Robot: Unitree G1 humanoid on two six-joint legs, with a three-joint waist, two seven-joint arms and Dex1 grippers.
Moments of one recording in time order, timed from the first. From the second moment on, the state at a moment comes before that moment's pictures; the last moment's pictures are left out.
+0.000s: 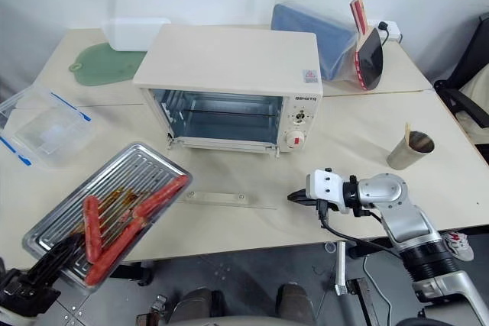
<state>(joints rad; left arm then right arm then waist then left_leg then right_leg) 0.69 0.41 0.91 -0.33 -1.96 1.05 -0.21 -0.38 -0.71 0.20 0.13 0.13 -0.09 1.20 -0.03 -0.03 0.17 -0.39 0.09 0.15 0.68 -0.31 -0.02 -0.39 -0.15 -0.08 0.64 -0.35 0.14</state>
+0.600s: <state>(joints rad) 0.71 0.28 1.04 -0.30 -1.96 1.00 -0.13 -0.46 -0.58 0.24 0.03 0.15 0.08 1.16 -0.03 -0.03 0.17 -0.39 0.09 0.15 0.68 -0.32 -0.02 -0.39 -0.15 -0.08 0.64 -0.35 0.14</state>
